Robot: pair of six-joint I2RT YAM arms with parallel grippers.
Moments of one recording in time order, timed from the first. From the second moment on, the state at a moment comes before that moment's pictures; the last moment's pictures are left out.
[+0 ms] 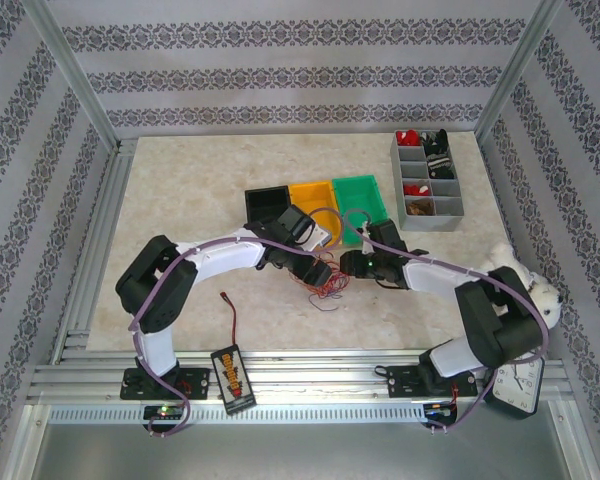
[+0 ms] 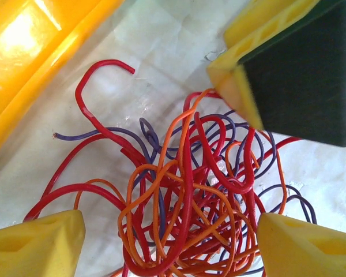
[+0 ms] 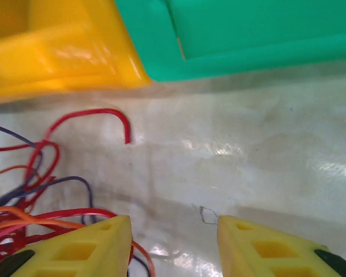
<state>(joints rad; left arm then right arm) -0.73 1.84 1.20 -0.42 0.31 -0.12 0.39 1.44 0.61 -0.11 -0.24 0.44</state>
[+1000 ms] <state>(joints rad) -0.73 1.90 1.21 -0.42 0.31 -0.11 0.43 1.50 0.61 -0.14 -0.19 0.42</state>
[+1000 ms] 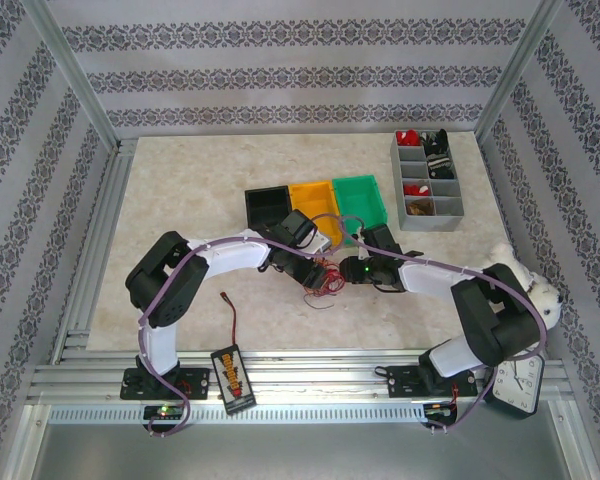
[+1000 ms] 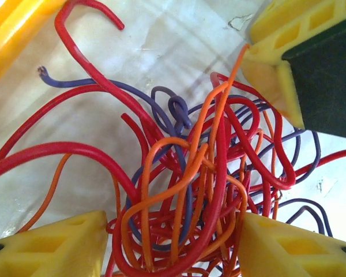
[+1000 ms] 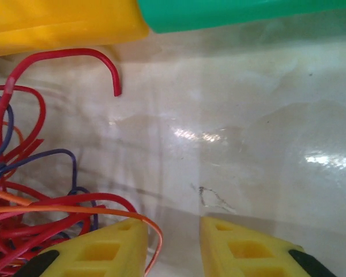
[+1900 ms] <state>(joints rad) -0.72 1.94 1.21 -0.36 0.24 -0.12 0.28 1.15 0.54 -0.25 0.21 0.60</state>
